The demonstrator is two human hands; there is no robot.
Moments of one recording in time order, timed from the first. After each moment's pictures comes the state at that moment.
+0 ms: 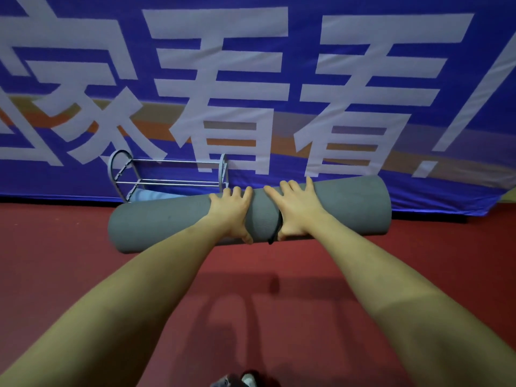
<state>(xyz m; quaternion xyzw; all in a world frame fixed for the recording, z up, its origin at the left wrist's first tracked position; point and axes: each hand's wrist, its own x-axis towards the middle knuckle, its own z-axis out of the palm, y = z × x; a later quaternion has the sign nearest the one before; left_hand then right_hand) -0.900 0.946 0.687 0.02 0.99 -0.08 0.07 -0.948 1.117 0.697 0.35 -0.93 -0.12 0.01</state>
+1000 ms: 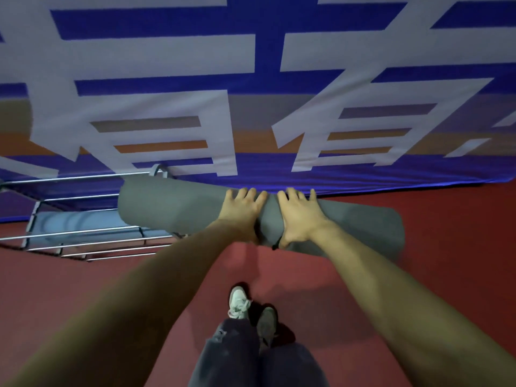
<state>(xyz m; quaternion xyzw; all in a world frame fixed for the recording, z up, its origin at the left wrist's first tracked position) -1.390 0.954 0.532 0.15 0.97 -0.04 0.16 -1.407 1.110 0.547 0.22 -0.94 -0.03 -0.25</state>
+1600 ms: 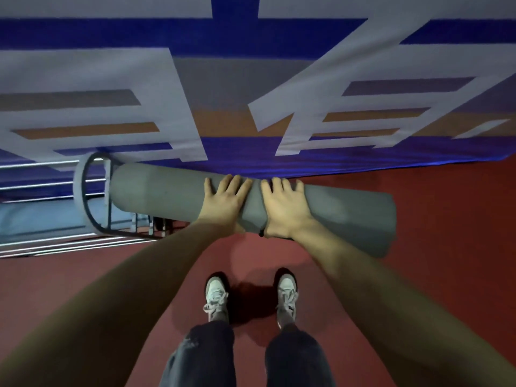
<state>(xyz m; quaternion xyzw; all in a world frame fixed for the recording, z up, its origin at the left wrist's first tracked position) -1.482 0.968 0.408 0.13 0.97 0.04 0.20 -1.497 1.123 0.446 0.22 -0.95 -0.08 -0.21</state>
